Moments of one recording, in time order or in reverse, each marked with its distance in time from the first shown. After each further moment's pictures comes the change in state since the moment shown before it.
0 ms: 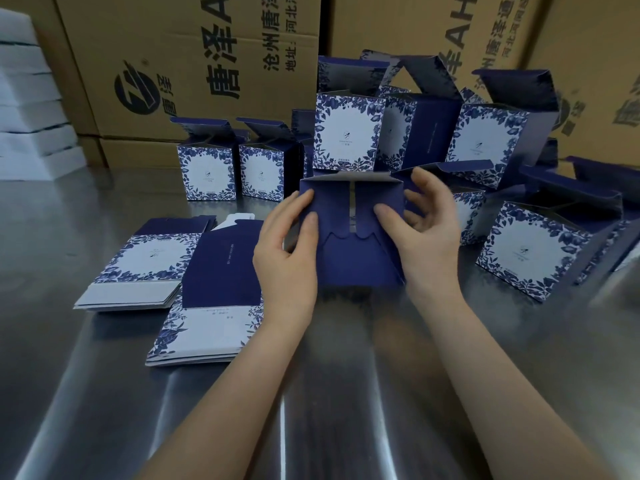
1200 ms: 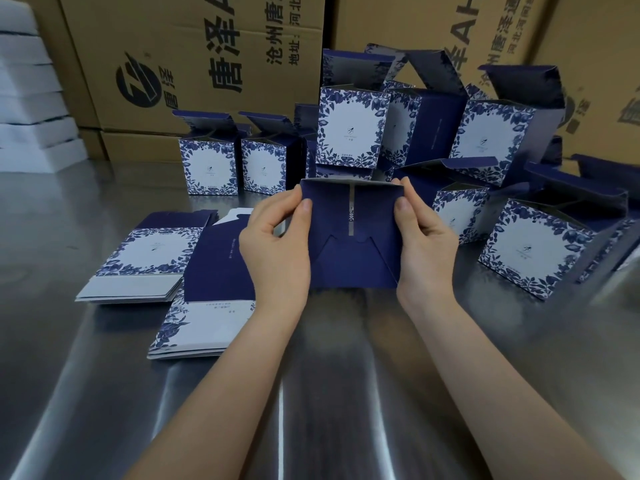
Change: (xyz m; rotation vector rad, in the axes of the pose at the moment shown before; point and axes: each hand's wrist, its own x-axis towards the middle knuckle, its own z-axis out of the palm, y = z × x) left_hand 0.011 0.008 -0.004 0.010 0.120 -0.024; right_hand -0.008 0.007 0.010 0.189 0.099 0.150
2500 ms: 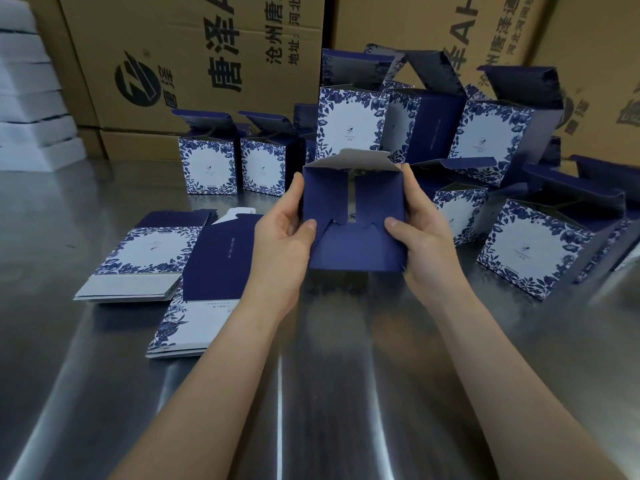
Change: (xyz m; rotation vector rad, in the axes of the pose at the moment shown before) left_hand 0.015 -0.016 -0.006 -0.165 -0.429 -0.121; right_hand 0.016 -0.001 -0.021 -0.018 -0.451 0.086
